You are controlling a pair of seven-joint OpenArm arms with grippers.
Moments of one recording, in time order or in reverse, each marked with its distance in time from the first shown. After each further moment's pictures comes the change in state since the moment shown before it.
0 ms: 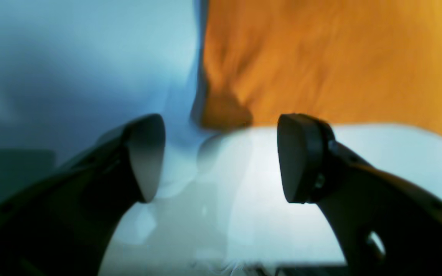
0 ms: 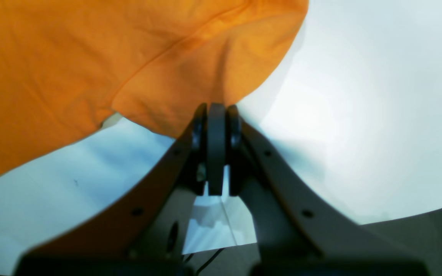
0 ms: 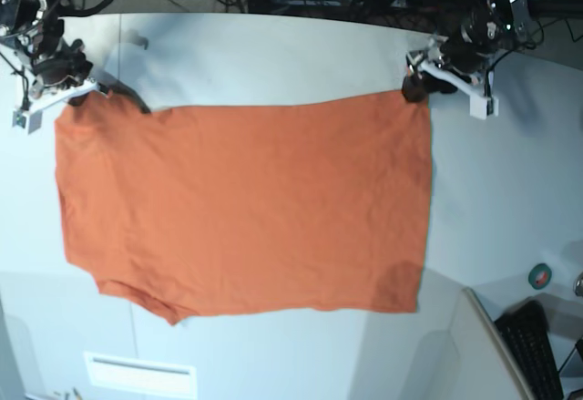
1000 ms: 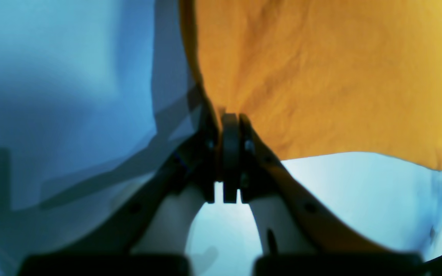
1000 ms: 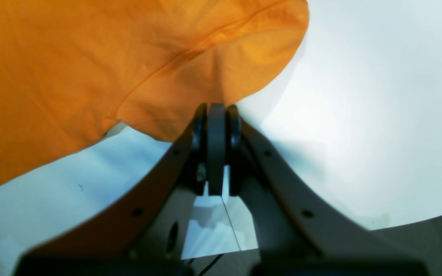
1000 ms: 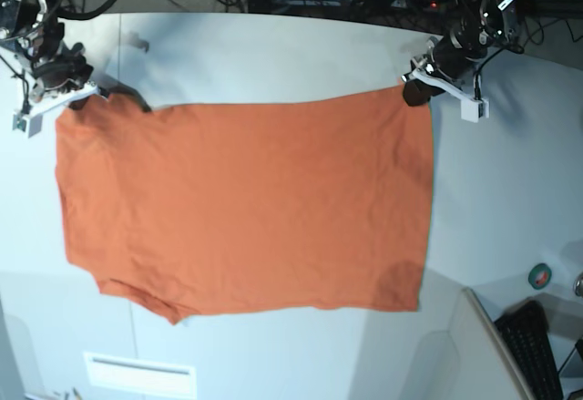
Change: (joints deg) left arm -3.1 1.7 -0.7 -6.8 -1.6 -1.3 -1.4; right arm 0.6 -0.1 0.0 0.0 0.0 0.0 0.0
